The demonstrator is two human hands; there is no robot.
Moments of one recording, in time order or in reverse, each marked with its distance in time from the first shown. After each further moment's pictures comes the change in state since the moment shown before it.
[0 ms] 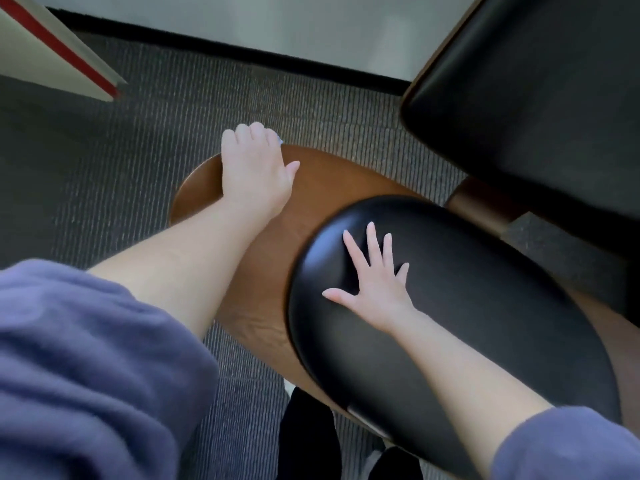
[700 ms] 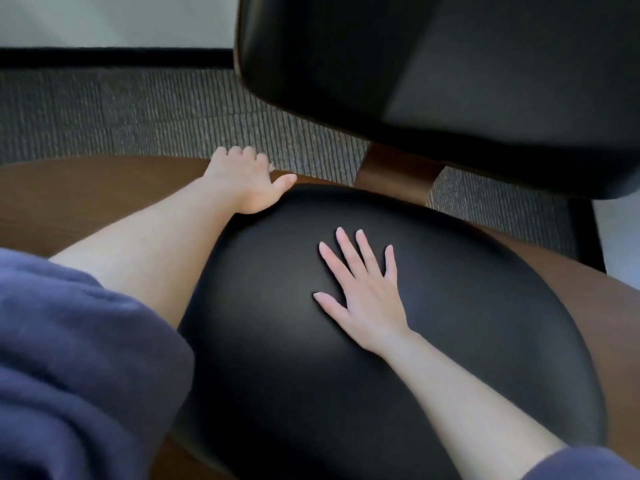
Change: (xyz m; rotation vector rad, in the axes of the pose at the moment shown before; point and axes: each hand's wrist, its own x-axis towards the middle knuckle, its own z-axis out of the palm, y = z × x) left_hand 0.076 0.188 0.038 -0.022 -0.388 0.461; right_hand 0.004 0.145 0.030 -0.070 0.331 0.034
